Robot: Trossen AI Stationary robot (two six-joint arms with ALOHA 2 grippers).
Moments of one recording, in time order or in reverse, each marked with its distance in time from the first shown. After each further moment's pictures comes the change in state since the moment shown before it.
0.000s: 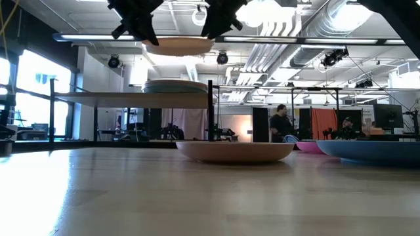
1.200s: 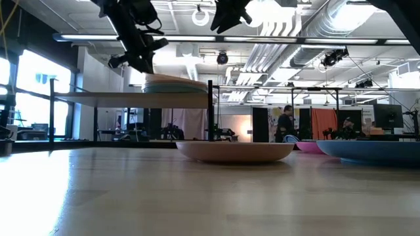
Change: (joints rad) left arm 0.215 0.205 0.000 -0.042 0.124 -0.114; right arm -0.041 -0.057 0.001 0.009 0.041 0.001
